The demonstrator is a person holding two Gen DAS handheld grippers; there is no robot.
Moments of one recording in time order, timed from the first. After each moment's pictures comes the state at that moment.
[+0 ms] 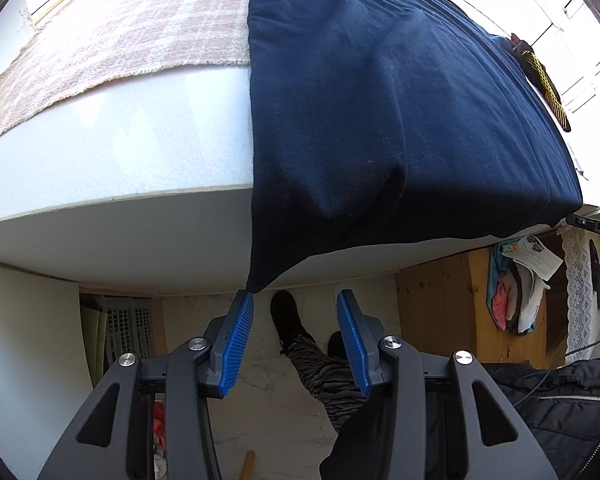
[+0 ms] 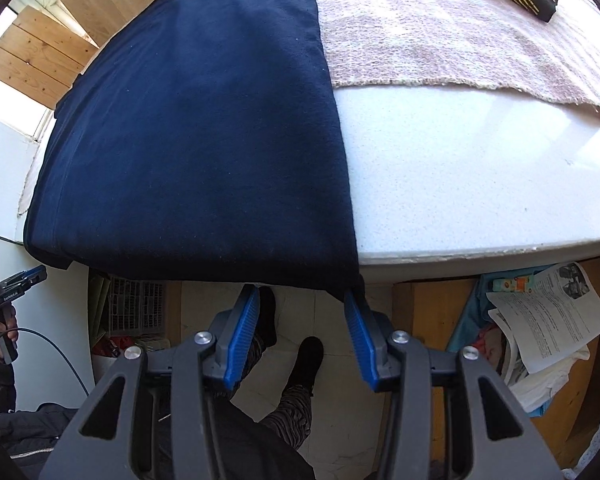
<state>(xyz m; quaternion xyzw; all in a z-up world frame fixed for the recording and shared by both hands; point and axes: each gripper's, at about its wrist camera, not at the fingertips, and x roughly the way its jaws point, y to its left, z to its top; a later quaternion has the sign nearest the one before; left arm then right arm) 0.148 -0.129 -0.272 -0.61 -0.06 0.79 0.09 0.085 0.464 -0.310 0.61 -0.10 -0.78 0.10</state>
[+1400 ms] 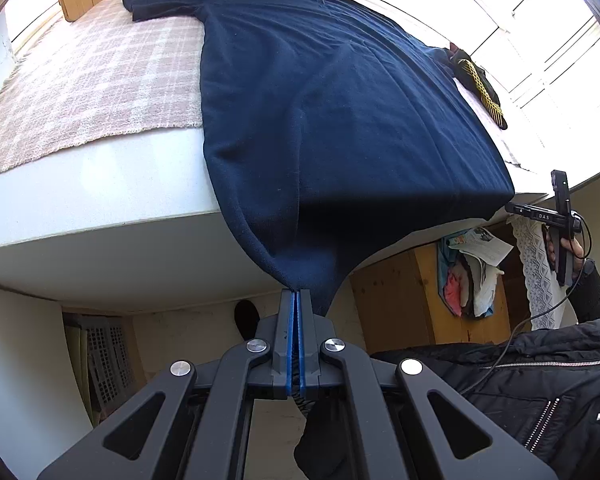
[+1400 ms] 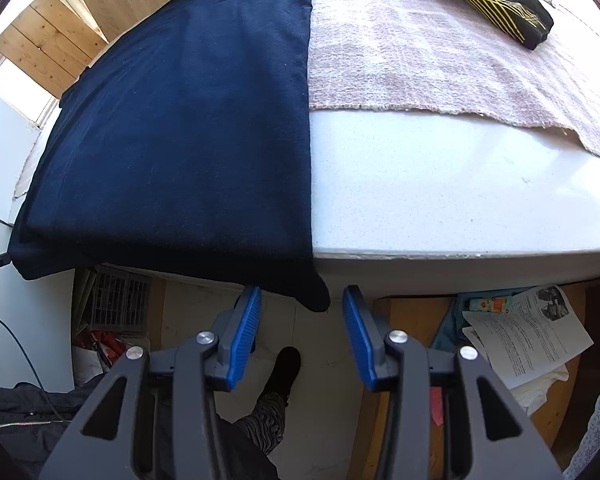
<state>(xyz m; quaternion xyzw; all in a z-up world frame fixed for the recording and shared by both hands) 0.168 -0.141 -0.211 -0.58 -0.08 0.79 0.17 0.110 0.477 -0.300 0.58 -0.06 -0.81 0.09</state>
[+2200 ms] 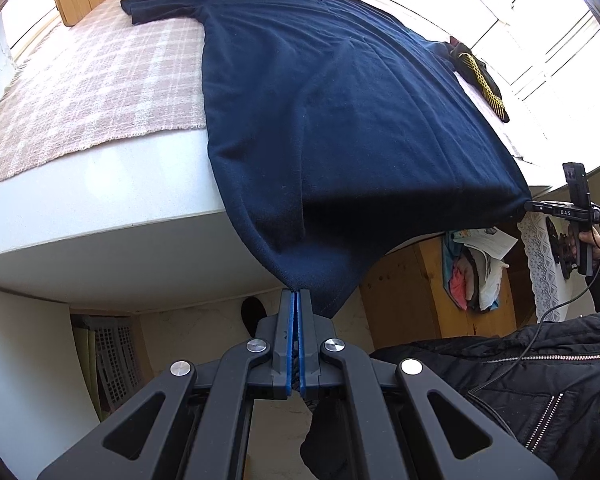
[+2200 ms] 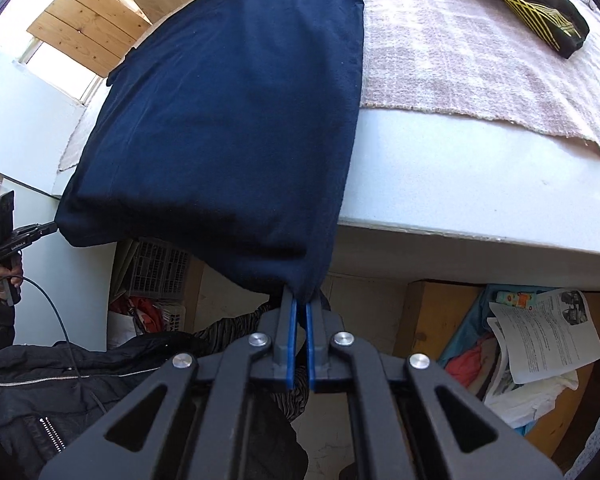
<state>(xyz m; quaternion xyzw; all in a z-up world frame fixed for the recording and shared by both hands) 0.171 -0.140 -0.201 -0.58 -0.07 0.79 0.18 0.121 0.483 -0.254 0.60 -0.07 -0.77 0.18</state>
